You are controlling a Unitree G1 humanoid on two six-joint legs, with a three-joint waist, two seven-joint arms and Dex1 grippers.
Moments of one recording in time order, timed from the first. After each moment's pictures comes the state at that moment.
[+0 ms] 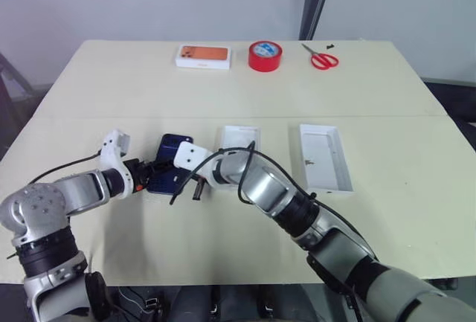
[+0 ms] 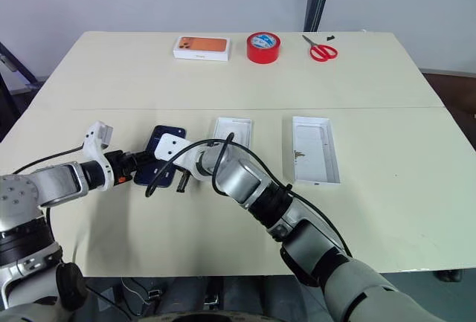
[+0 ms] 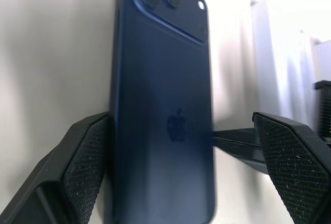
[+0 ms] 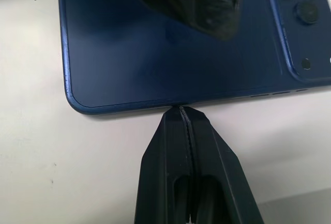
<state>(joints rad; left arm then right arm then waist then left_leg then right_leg) -0.41 0.41 0.61 -0.13 -1.05 1.57 -0.06 -0.83 -0.02 0.64 0.20 -0.14 0.78 0.67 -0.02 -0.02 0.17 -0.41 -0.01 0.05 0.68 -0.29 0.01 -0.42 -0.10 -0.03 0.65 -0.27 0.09</state>
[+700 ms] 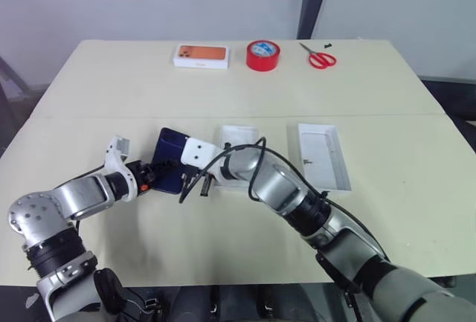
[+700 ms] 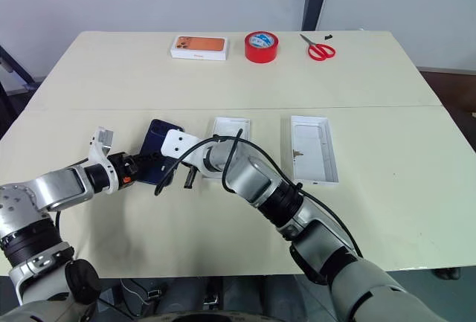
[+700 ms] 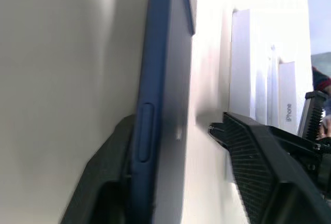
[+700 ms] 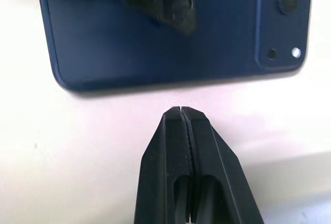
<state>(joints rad) -0.44 0.37 0.75 -0.01 -1.31 1.60 0.21 -0.82 -0.11 0.64 0.05 -0.15 0.81 0.71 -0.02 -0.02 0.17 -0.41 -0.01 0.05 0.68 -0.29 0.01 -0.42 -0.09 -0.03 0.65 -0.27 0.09</state>
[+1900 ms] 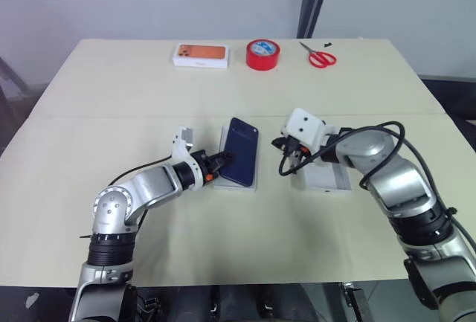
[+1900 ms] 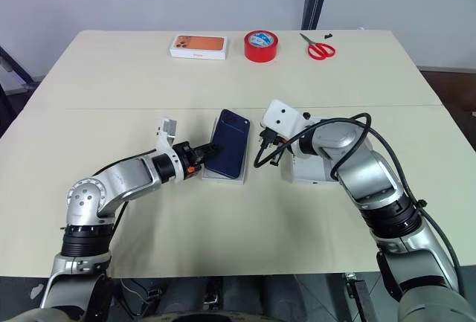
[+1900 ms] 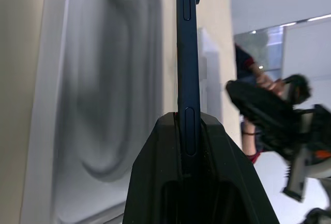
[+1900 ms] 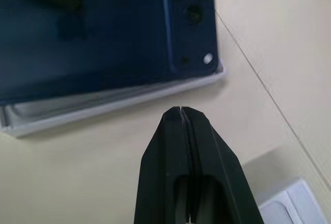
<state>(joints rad) -0.39 0.30 0.08 -0.11 -1.77 0.99 0.49 -0.60 -0.67 0.25 -0.31 0.04 0.79 0.83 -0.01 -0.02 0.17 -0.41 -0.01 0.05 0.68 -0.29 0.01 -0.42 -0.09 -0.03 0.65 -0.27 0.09</state>
